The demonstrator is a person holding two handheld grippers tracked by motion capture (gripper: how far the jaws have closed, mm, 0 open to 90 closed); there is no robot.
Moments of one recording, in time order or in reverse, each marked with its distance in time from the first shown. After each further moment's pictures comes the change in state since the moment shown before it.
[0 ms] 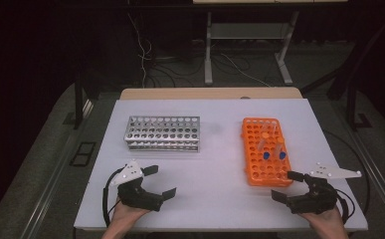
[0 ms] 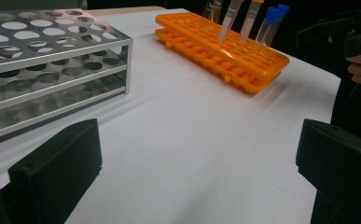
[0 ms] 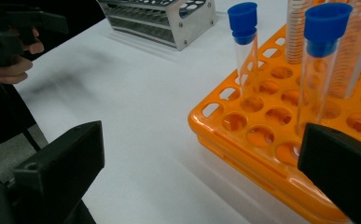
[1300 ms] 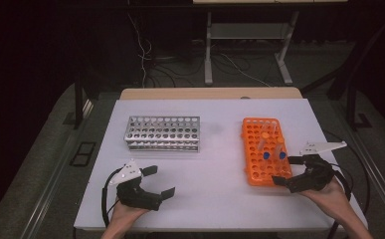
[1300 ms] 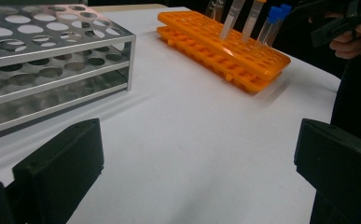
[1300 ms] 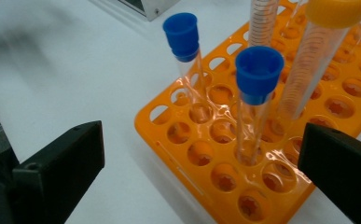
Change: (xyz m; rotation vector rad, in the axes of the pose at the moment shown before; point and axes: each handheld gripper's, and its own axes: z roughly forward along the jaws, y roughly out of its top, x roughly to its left) left arm 0.003 -0.002 -0.001 0.003 0.000 -0.018; right arm -0.031 0.044 0.017 0.213 -0.046 -0.084
